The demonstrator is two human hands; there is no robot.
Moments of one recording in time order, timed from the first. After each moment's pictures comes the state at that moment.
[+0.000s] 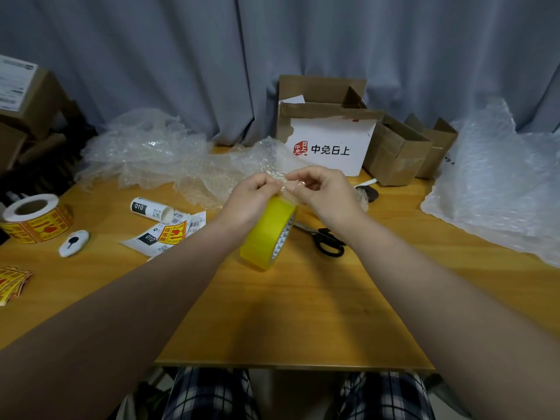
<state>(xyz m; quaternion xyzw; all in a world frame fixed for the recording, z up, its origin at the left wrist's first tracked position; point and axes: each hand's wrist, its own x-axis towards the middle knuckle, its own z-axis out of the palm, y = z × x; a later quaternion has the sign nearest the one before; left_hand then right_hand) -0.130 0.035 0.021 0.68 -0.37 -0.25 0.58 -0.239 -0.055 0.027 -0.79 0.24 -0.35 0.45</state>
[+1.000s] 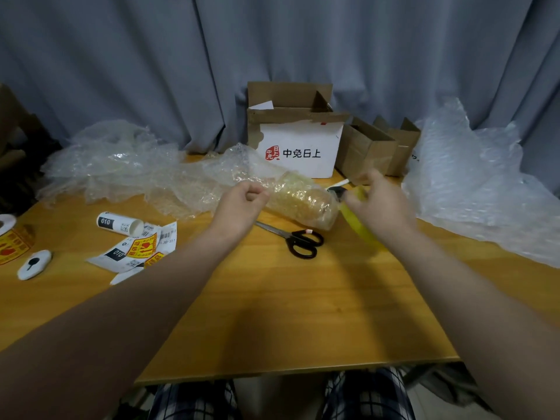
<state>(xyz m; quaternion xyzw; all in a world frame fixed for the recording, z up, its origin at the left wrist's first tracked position) -0.140 0.004 0.004 0.73 -0.42 -0.17 0.51 -0.335 -0.115 0.025 -0.81 0.50 -0.28 0.13</state>
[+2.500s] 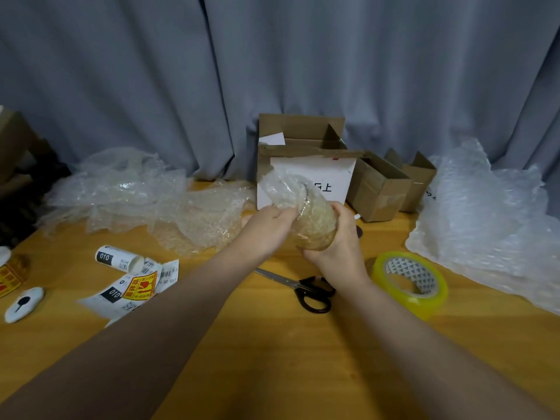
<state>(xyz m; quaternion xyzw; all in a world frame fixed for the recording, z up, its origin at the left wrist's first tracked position) -0.145 -0.028 0.045 0.72 -0.49 -0.20 0.45 -0.259 -0.125 -0.027 -0.78 0.30 -0.44 0.33</state>
